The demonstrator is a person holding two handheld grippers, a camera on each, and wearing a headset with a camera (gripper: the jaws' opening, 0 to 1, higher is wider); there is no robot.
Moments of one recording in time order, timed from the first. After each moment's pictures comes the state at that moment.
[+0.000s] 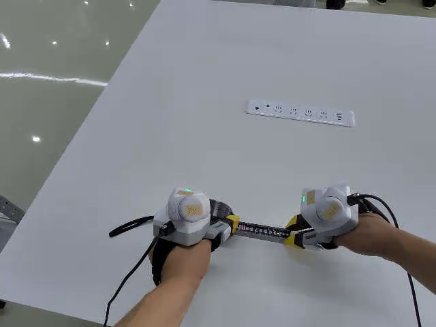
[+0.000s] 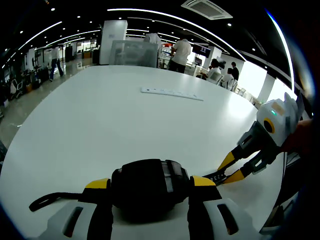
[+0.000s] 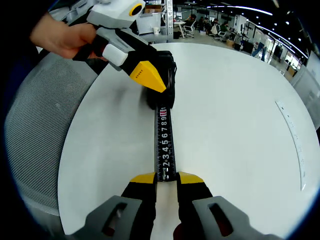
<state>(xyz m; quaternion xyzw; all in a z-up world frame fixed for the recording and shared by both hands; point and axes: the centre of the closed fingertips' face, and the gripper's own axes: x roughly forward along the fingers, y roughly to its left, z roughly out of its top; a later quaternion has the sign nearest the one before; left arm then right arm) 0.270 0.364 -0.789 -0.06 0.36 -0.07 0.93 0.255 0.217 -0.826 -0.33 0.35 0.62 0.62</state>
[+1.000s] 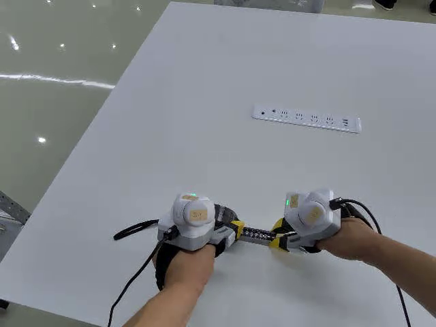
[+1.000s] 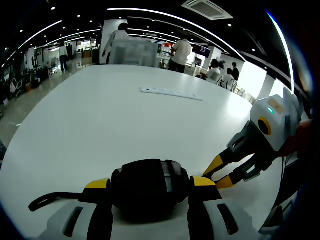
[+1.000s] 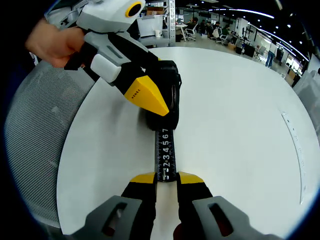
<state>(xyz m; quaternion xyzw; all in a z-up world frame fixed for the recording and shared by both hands) 0.270 0.364 -0.790 -0.07 0.36 -0.07 0.93 0.253 0.257 -0.826 -0.32 0.34 0.63 0.62</state>
